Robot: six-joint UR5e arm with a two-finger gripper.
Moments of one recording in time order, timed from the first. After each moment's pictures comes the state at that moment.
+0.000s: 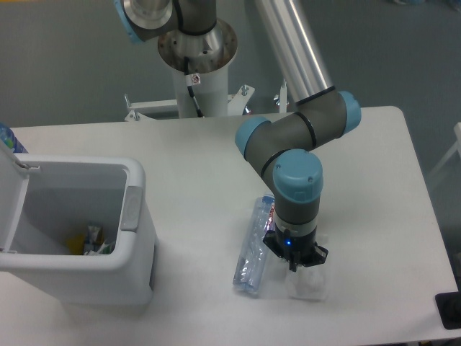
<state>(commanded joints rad) 2.48 -2.14 -1.52 -0.81 1.56 0.92</state>
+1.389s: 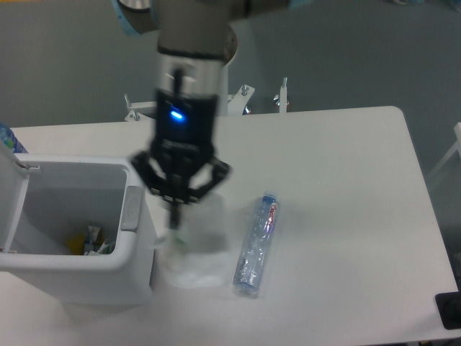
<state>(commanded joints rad) 2.15 -1.71 -1.39 -0.89 1.24 0.38</state>
